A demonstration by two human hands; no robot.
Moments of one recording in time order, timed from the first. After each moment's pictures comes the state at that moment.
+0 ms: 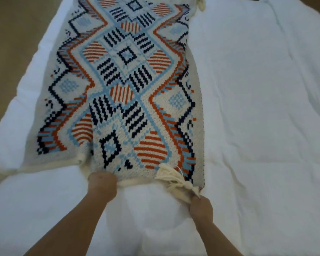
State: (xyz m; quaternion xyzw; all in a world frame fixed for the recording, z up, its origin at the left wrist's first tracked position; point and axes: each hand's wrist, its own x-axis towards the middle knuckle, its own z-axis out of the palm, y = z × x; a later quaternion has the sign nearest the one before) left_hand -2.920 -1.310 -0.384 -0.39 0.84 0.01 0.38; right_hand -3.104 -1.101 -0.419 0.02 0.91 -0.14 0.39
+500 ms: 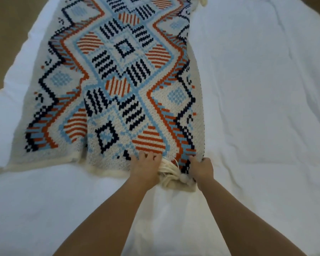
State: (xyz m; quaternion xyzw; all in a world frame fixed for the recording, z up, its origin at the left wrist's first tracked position) left_hand -3.026 -1.280 -0.389 -0.33 0.90 0.17 0.22; right_hand -3.168 -1.183 -0.389 0.05 0.87 -0.32 0.36
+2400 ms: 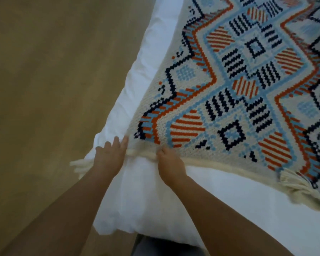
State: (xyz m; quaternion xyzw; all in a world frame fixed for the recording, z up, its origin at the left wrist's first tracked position) left_hand -2.581 -1.516 -0.402 -0.45 0.84 0.05 0.29; right_hand -2.746 -1.428 -0.413 -0.61 0.74 -0.05 0.26
